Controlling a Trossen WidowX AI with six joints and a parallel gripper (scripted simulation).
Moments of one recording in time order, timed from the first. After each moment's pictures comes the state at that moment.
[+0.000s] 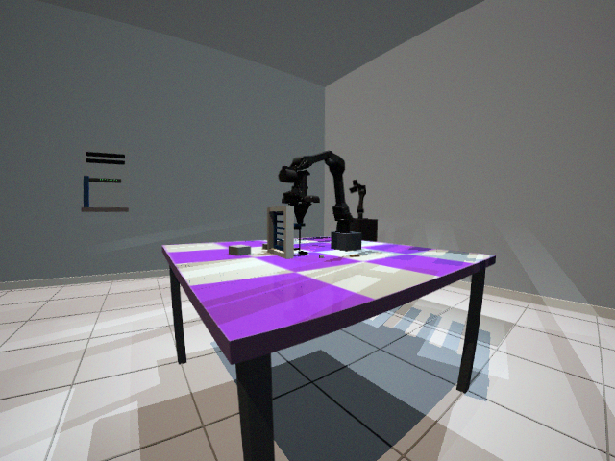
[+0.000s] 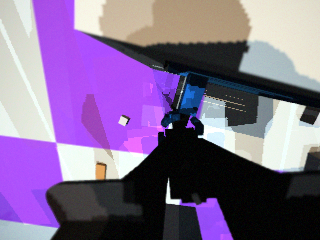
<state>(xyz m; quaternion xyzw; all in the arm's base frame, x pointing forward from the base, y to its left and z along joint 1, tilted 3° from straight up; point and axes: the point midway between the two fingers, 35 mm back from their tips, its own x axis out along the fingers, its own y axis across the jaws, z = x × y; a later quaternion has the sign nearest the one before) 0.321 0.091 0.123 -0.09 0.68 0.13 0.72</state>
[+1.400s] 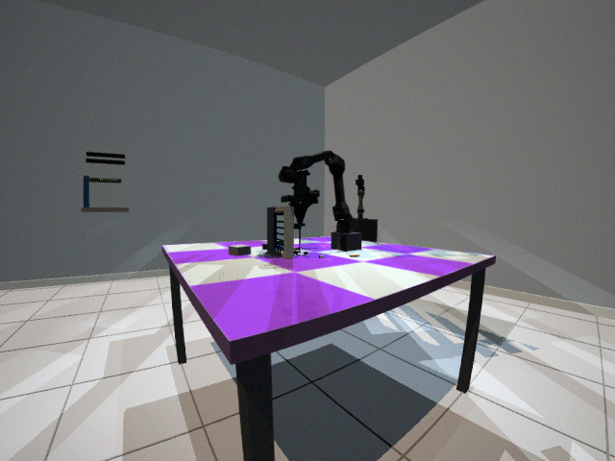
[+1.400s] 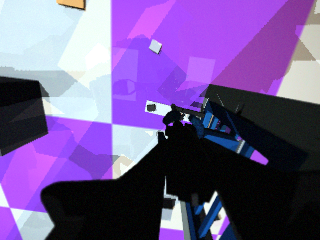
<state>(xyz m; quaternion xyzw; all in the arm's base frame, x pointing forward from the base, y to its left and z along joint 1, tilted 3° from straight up) 0.320 0.092 0.122 -0.57 0.39 0.57 0.44</state>
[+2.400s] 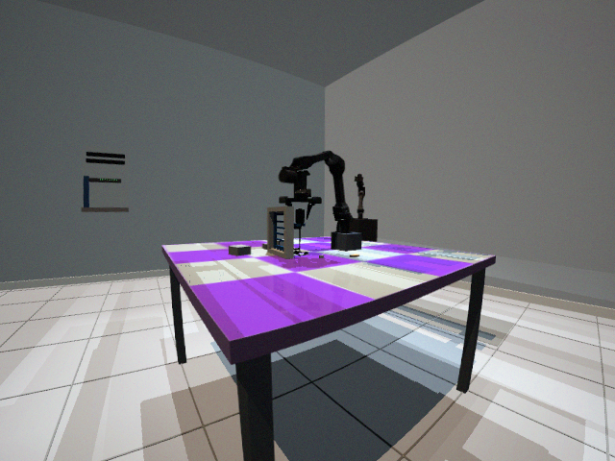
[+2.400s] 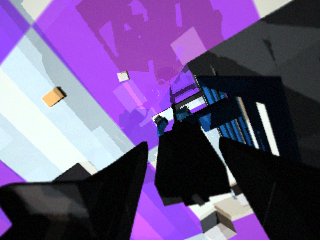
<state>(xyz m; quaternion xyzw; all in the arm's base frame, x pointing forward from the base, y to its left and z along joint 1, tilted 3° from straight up) 0.321 0.092 0.122 -0.37 0.57 0.39 0.62</state>
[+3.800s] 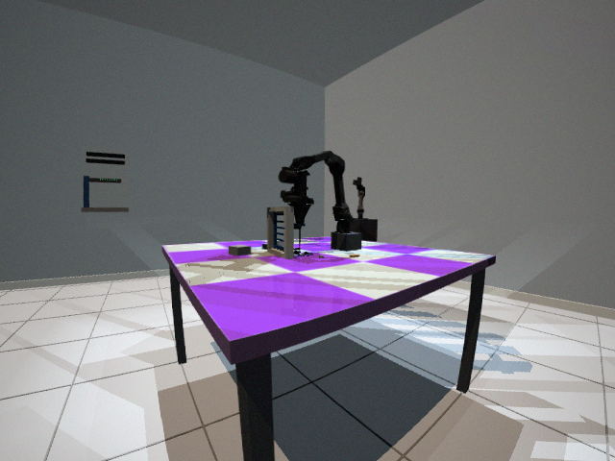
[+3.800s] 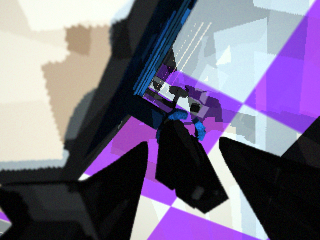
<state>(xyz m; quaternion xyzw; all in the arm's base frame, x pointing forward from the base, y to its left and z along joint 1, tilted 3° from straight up) 0.320 0.090 0.121 0.34 0.63 -0.30 0.63</state>
